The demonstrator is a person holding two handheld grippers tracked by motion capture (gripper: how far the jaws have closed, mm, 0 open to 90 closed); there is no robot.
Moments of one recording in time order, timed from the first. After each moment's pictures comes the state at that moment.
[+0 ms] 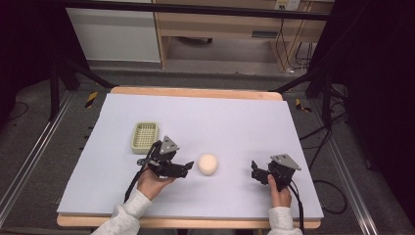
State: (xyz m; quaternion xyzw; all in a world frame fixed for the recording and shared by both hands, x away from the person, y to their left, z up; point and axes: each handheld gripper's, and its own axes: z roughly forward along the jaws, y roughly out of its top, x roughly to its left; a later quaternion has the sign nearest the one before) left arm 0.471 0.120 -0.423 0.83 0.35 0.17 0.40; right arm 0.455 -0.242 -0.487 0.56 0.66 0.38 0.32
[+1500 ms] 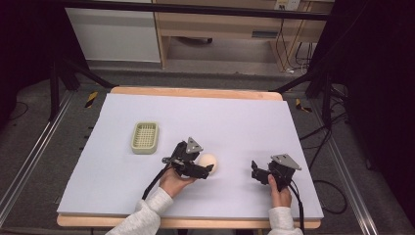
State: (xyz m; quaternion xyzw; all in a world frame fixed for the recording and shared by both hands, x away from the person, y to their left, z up) left arm 0.484 0.061 -0.441 0.84 0.33 0.14 0.39; right arm 0.455 -0.242 -0.487 0.56 0.66 0.38 0.32
